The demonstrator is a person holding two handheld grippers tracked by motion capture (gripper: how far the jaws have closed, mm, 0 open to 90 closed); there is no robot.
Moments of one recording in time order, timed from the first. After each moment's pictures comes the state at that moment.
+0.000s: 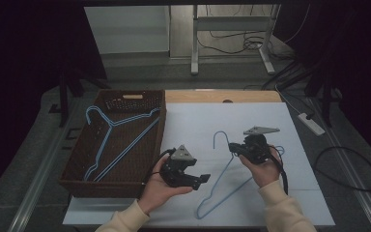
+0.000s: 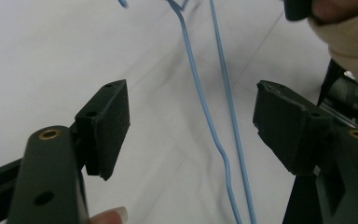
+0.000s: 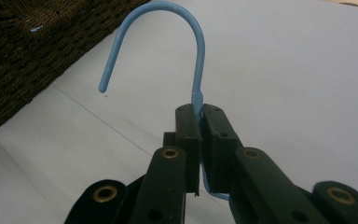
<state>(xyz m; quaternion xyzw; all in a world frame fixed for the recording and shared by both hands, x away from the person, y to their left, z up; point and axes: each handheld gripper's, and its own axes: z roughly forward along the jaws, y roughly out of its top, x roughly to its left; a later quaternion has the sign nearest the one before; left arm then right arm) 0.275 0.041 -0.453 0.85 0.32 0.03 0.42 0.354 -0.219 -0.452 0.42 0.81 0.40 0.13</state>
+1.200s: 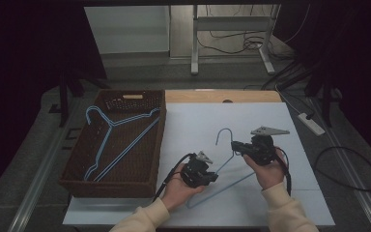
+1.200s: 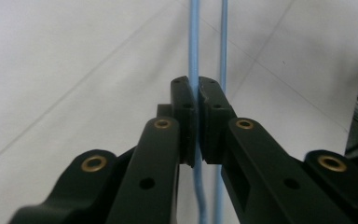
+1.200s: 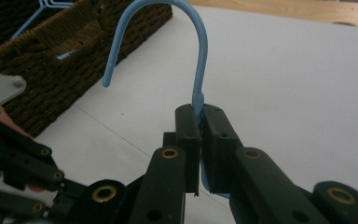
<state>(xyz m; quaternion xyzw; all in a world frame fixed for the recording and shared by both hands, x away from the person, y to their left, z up) 0.302 -0.002 -0.498 0.86 0.34 -0.01 0.38 0.343 -0.230 -0.439 0.42 0.78 0.45 0.12</state>
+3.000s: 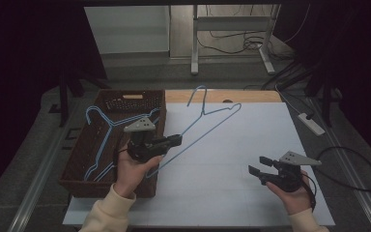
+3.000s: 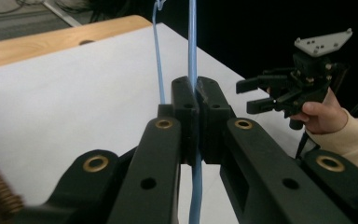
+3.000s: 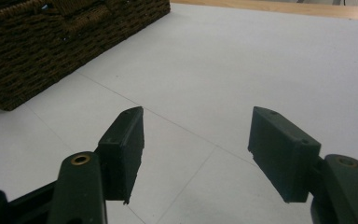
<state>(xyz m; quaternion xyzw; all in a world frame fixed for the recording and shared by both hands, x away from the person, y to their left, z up) 0.289 0.130 -0.380 0.76 0.36 0.05 0.54 0.292 -0.303 -0.477 0.38 0.77 0.49 0.15</state>
